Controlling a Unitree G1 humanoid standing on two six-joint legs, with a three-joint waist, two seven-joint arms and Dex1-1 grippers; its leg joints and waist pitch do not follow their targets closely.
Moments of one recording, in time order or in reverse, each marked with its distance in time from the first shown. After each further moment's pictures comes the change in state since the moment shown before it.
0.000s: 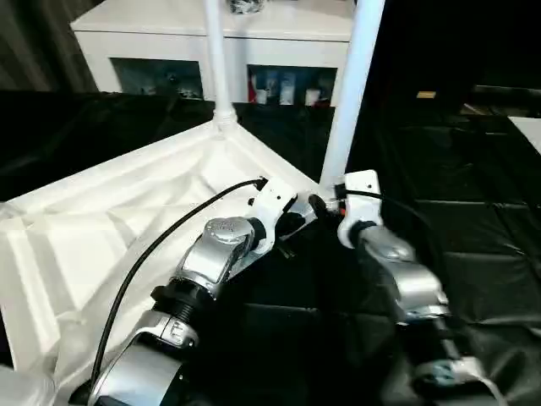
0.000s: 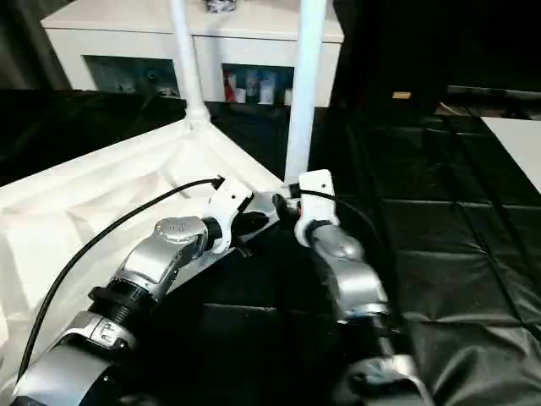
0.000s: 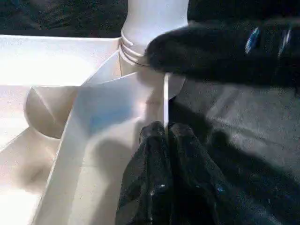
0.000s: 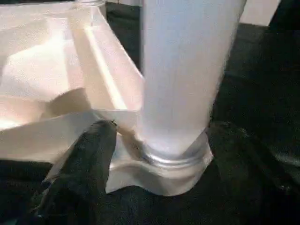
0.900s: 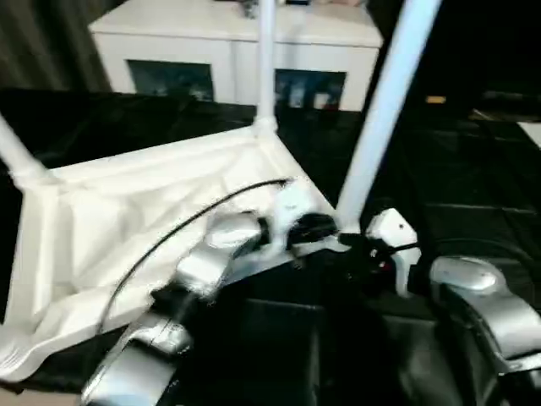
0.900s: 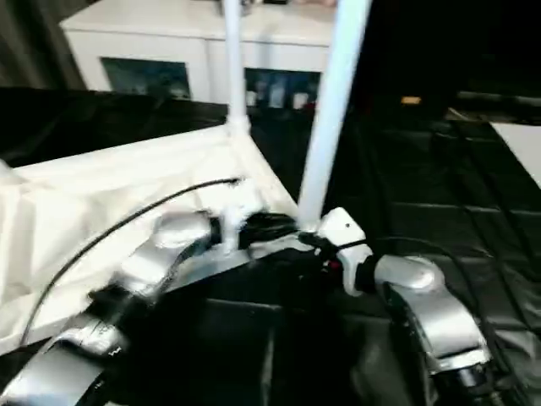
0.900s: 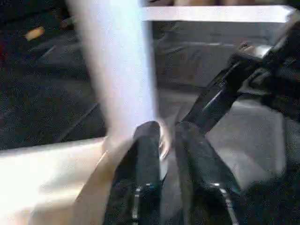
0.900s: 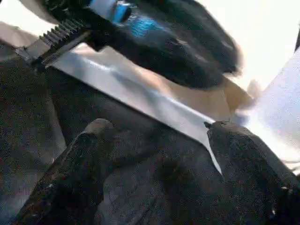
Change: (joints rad) left arm 0.063 0.074 -0.022 -0.105 -0.065 -0.259 -0.264; right arm 0.224 -0.326 0.097 -0.354 0.155 0.075 0.582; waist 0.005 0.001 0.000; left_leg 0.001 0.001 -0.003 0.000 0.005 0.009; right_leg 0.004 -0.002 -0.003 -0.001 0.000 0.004
